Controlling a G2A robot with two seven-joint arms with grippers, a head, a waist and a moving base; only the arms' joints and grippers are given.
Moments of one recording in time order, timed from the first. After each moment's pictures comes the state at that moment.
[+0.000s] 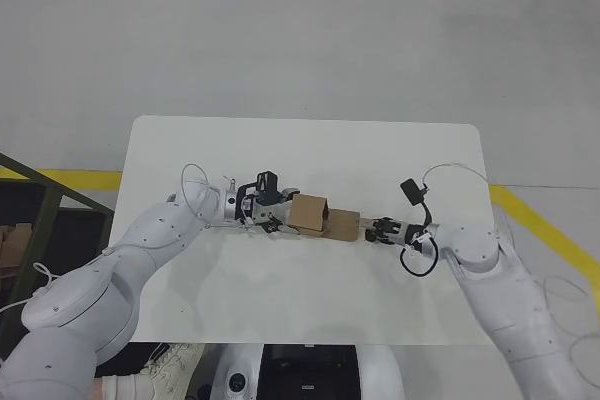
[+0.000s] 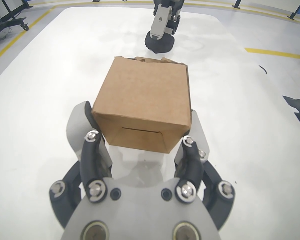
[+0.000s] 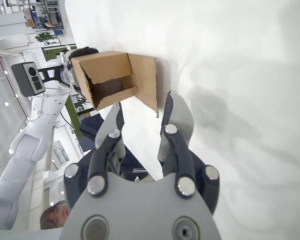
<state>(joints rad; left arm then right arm) 0.59 -1.16 -0.37 -0.64 1.62 -0.87 0.95 -1.18 -1.13 1.19 -1.37 -0.04 0.02 0.92</state>
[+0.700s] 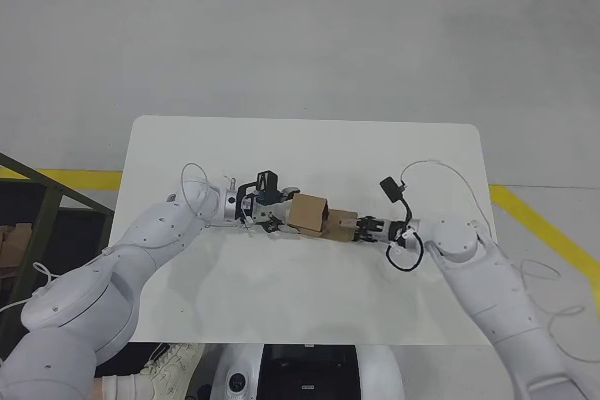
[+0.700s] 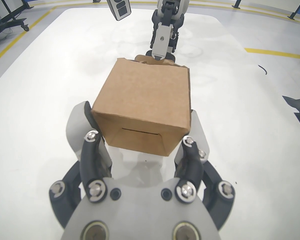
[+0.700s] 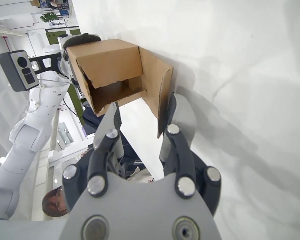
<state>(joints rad) 0.59 -1.16 -0.37 -0.64 1.62 -0.87 0.95 -1.05 -1.17 1.05 -1.19 0.04 -0.10 0.93</state>
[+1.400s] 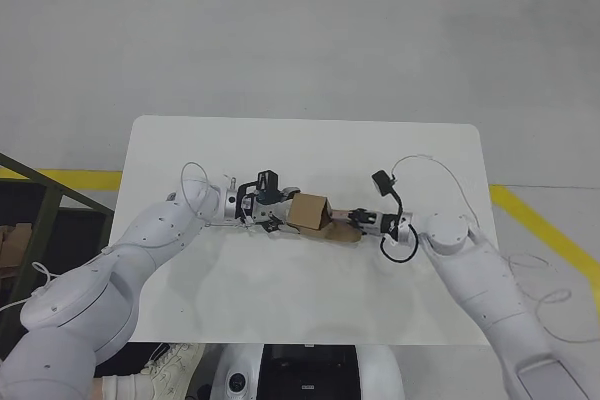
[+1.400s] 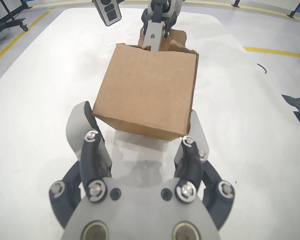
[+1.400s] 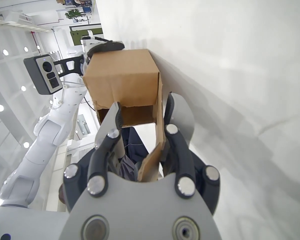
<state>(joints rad) 0.59 -1.16 -0.37 -0.65 1.63 -0.88 0.94 -0.96 -1.21 0.97 -1.07 0.17 -0.17 0.94</state>
